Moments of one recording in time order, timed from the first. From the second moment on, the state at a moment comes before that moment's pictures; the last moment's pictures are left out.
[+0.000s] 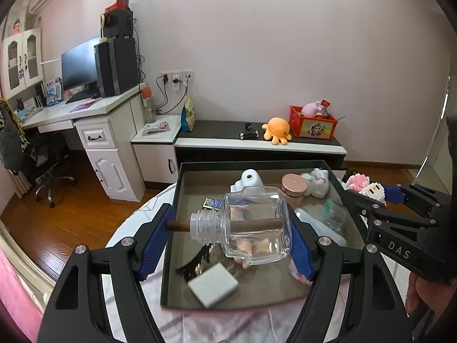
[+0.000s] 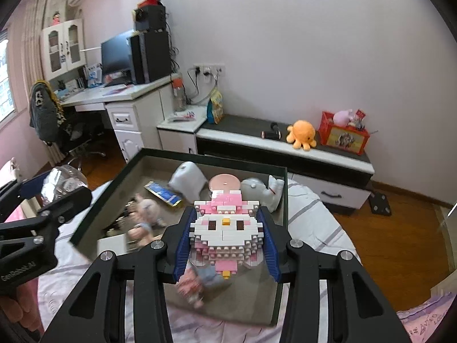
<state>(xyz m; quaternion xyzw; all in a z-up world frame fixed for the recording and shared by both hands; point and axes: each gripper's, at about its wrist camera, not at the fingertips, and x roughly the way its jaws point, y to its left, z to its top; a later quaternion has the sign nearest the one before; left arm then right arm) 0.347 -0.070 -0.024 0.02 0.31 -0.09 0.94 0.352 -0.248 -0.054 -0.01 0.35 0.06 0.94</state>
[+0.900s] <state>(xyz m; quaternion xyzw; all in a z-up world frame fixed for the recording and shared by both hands) 0.405 -0.085 -0.075 0.03 0.38 -0.07 0.92 0.409 -0.270 -0.099 0.07 0.41 0.07 0.91</state>
